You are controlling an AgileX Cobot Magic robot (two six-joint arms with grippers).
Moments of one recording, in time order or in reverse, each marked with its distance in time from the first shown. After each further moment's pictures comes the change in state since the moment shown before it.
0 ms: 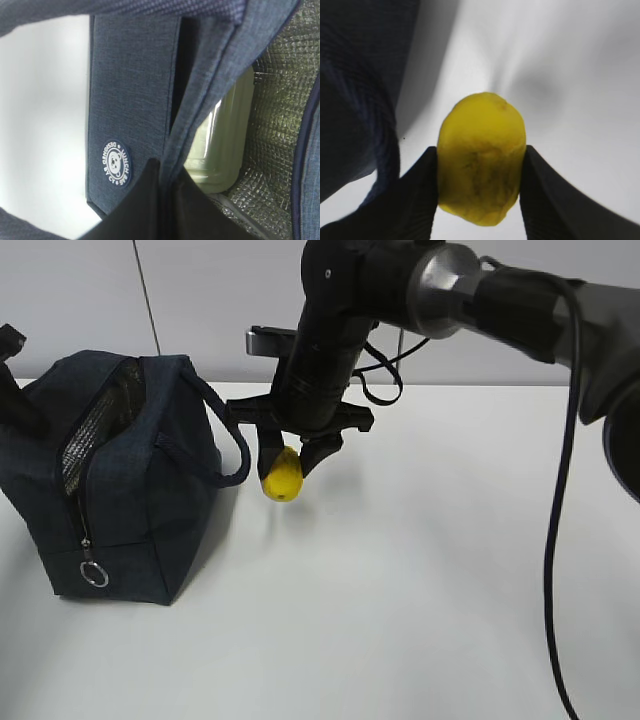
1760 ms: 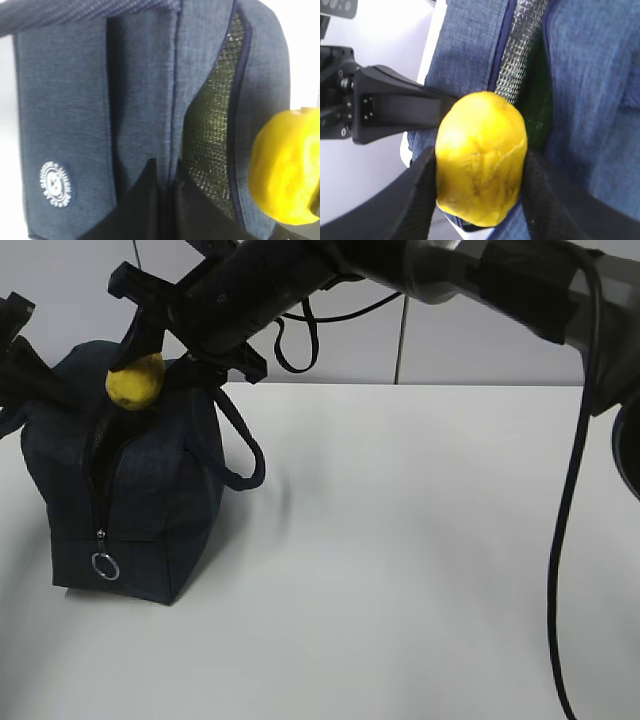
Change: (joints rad) left arm -0.005 0.000 0.000 -0.201 0.036 0.093; right arm 0.036 -0.039 -0.100 0.523 -0.255 -0.129
